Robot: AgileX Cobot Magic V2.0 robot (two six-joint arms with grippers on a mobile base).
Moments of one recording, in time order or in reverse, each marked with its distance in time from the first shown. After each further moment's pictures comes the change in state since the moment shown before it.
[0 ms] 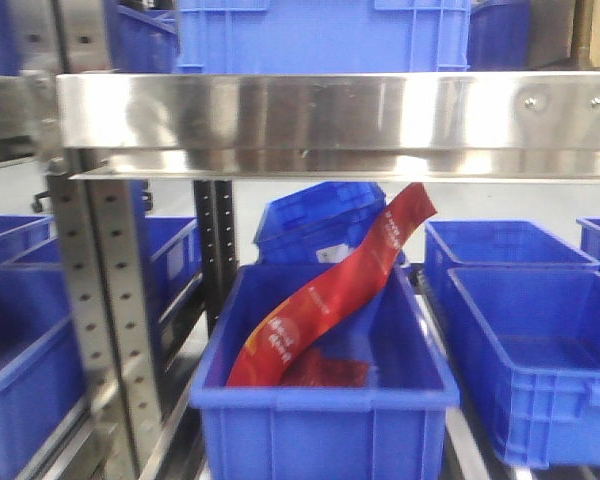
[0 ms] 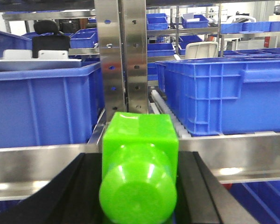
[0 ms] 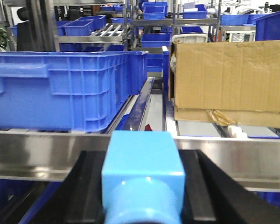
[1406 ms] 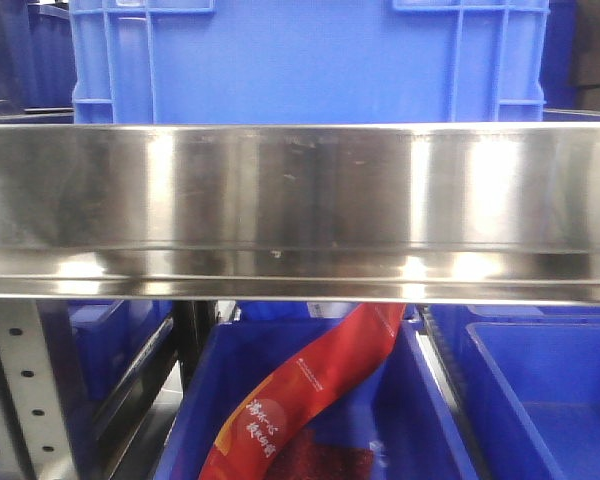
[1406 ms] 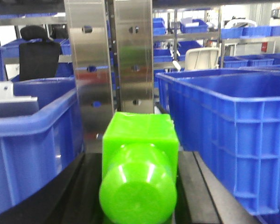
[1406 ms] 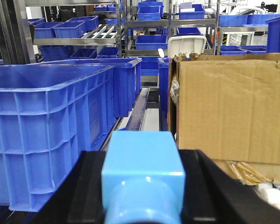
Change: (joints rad) left arm 0.000 0.000 0.000 0.000 -0.029 0.000; right arm 0.000 0.000 0.000 0.000 0.000 0.000
